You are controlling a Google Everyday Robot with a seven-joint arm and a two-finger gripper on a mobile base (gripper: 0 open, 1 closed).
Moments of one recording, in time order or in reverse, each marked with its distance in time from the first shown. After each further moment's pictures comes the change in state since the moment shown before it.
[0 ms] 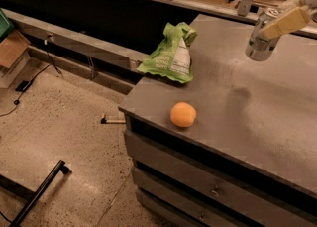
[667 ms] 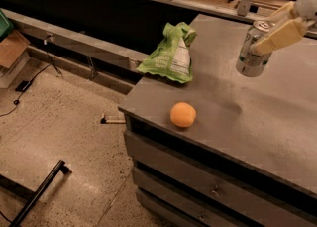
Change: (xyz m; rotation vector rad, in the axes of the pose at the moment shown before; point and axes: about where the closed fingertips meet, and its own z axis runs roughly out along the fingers) arm -0.007 0.069 0.003 -0.104 0.027 -0.077
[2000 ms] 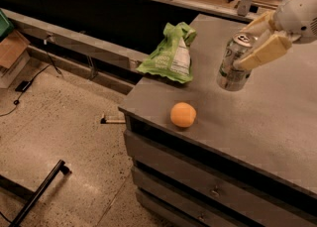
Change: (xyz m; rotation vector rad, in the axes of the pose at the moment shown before) arm -0.025 0.066 0.023 -0.152 -0.048 -0.196
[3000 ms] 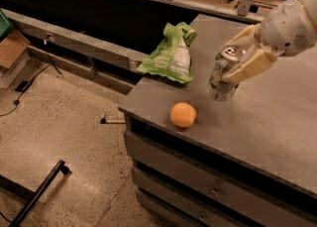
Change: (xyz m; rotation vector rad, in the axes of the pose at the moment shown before) arm 0.002 0.016 0.029 -0.036 0.003 -0.077
